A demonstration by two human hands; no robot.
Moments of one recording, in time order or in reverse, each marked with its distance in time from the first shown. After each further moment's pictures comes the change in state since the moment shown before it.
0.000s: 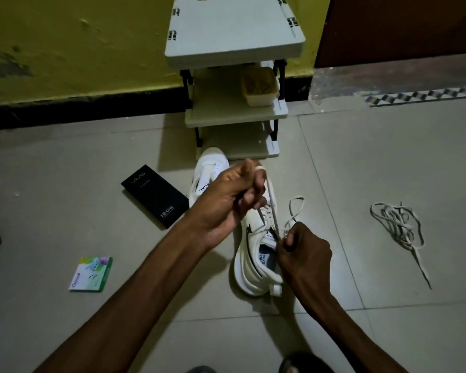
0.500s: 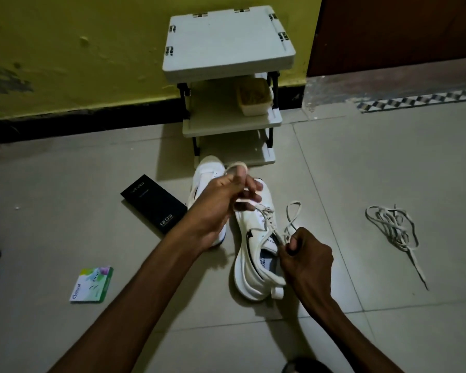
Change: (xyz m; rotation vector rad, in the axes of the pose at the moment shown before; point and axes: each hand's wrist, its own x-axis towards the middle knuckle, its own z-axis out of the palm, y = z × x) left_hand 0.002 0.004 -0.001 0.210 0.218 -0.050; right_hand 0.000 0.002 -0.003 0.056 0.035 0.062
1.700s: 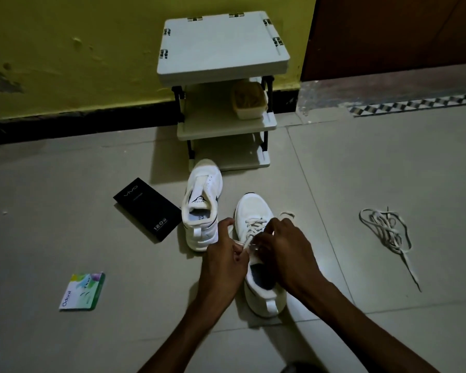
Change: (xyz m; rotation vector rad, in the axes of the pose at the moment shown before) left_hand -0.032 -0.105 0.009 0.785 0.374 0.059; right_hand 0.023 -0.011 0.002 -0.466 -0.239 -0.591
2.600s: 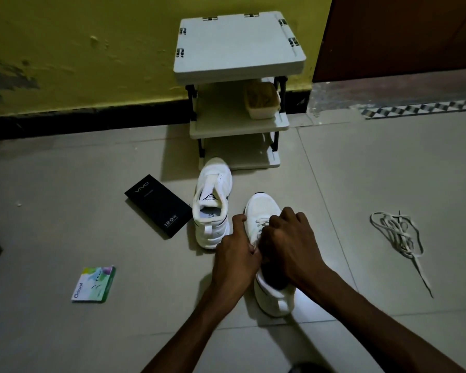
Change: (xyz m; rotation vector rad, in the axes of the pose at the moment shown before) left_hand 0.011 0.004 -0.001 0.056 -0.026 0.017; right_hand 0.022 -0.012 -0.007 -0.293 -0.064 -0.133
